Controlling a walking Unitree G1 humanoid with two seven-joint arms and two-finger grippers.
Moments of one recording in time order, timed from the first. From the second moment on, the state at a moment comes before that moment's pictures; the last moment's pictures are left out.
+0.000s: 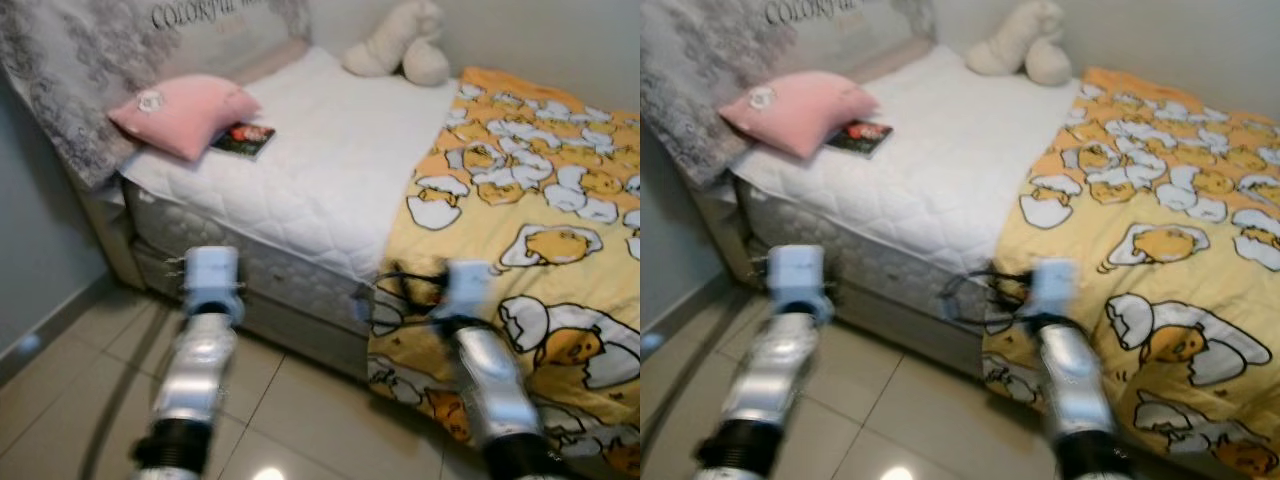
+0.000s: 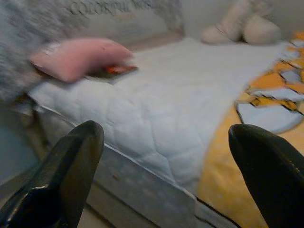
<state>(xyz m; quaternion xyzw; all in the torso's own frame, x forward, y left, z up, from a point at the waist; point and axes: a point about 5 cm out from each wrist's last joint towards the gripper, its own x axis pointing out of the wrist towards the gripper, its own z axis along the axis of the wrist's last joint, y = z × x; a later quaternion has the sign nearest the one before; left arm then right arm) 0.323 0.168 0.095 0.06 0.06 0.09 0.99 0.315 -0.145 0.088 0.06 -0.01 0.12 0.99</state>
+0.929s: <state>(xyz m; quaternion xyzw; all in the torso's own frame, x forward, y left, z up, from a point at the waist) 0.319 0.176 0.092 0.07 0.05 0.10 0.99 0.301 -0.150 0.066 0.04 0.03 0.14 0.99</state>
